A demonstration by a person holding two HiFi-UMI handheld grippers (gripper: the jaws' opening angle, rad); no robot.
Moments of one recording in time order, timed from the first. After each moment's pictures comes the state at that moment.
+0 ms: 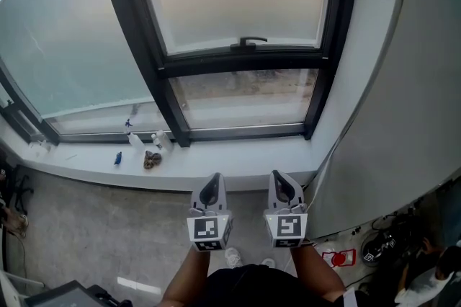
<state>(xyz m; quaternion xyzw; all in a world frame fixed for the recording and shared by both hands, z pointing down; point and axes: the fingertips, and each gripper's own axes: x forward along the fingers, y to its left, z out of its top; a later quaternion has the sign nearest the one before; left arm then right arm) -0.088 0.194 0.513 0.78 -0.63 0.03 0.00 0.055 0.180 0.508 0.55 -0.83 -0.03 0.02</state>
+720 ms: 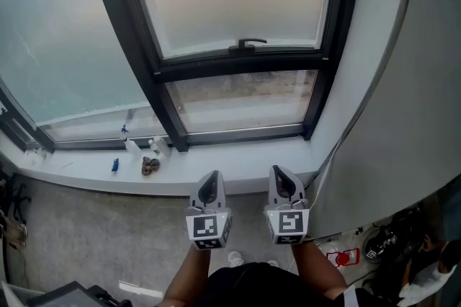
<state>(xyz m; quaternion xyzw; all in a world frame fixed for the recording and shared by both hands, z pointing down) -0.117 0.155 0.500 0.77 -0.63 0.01 0.01 0.037 0.143 0.502 0.57 -0.82 -0.03 0.02</state>
